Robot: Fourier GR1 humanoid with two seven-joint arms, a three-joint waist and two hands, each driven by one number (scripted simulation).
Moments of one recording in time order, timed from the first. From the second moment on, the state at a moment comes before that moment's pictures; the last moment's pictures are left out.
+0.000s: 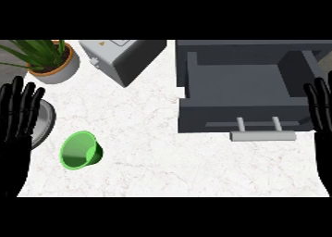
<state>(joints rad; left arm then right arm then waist) 0.03 0.12 0.00 -2.10 -0.03 -0.02 -0.02 0.00 -0.10 -0.02 -2.10 -0.01 -0.01 0.02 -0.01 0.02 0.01</state>
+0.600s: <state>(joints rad) 0.19 0.20 -0.01 -2.10 0.44 -0.34 0.02 -0.01 -0.15 -0.02 -2.07 0.01 0.03 0.04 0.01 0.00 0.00</state>
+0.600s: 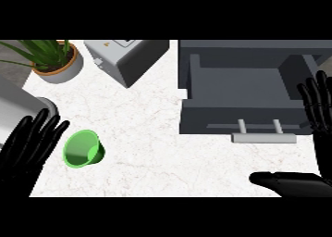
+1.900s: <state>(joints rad) 0.06 0.22 0.22 -1.32 0.16 -0.48 -0.37 -0.02 -0.14 -0.06 -2.00 0.01 0.11 -0.03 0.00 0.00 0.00</state>
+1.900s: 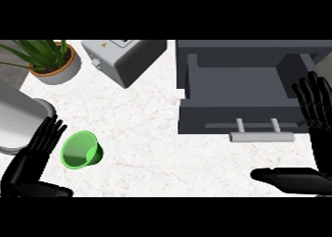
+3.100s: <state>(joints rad) -0.30 0.33 0.25 -0.40 -0.06 -0.38 -0.91 -0.05 -0.14 -0.09 -1.97 -0.01 0.15 -0.03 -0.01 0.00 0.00</state>
